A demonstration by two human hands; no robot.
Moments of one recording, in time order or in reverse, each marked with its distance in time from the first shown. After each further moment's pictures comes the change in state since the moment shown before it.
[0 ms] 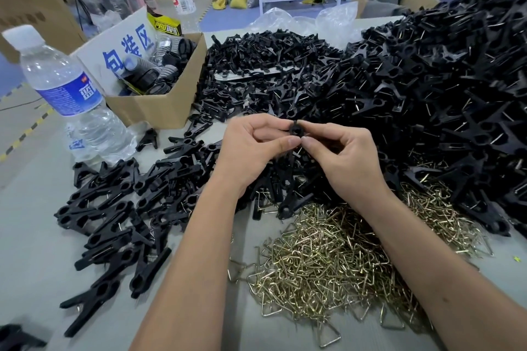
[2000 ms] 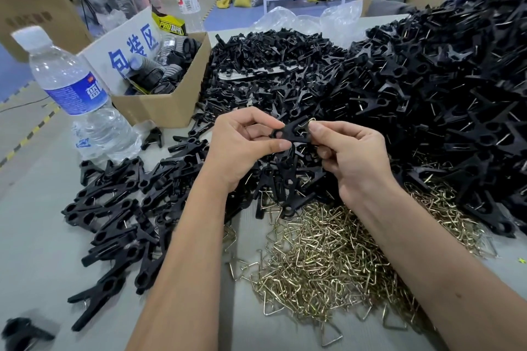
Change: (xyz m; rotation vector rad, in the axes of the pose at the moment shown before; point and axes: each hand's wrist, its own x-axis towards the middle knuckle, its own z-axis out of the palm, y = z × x) left_hand 0.004 -0.004 -0.023 -0.066 -0.044 0.111; right_hand 0.001 -0.032 0.009 0.477 0.190 0.493
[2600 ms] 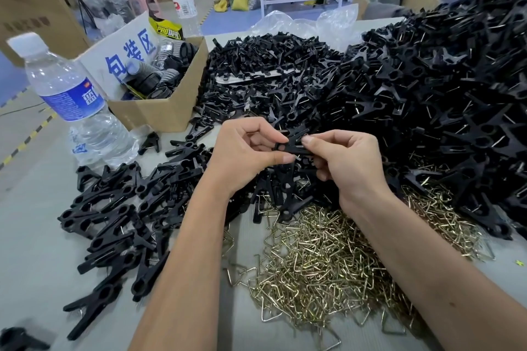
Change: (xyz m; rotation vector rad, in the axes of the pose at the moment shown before) left_hand -0.002 0.001 0.005 0.187 -0.039 -0.044; right_hand 0.001 0.005 -0.002 -0.157 0.017 -0.039
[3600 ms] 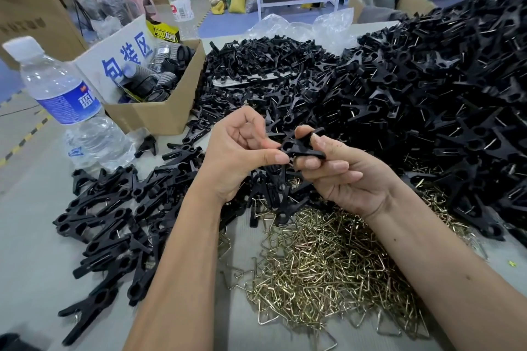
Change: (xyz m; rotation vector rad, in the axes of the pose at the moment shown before) left_hand -0.005 0.010 -0.002 -0.281 -0.068 0.075; right_hand 0.013 -0.009 -0.027 0.875 -0.984 0.585
